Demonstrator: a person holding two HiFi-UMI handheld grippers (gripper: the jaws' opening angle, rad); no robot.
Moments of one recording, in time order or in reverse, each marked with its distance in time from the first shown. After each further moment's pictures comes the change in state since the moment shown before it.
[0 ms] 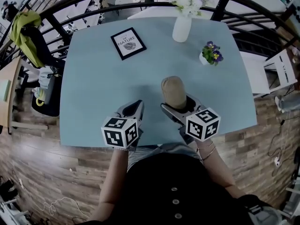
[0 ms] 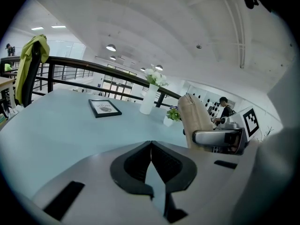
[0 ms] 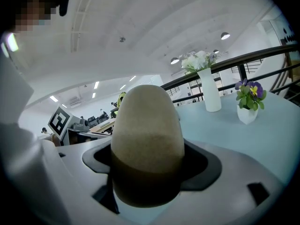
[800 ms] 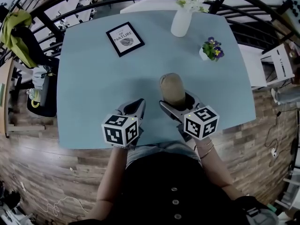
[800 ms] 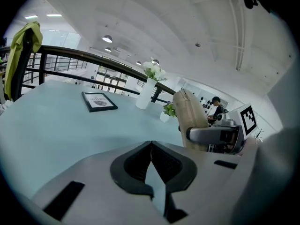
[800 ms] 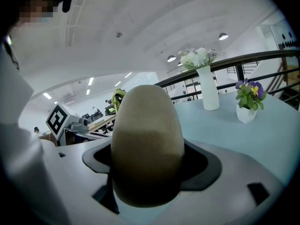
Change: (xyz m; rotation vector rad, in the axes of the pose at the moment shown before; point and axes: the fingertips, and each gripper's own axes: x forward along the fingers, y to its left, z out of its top) left arm 0.013 0.014 -0.004 -0.015 0.073 -0.094; right arm 0.024 0.002 0.000 0.000 0.035 -0.067
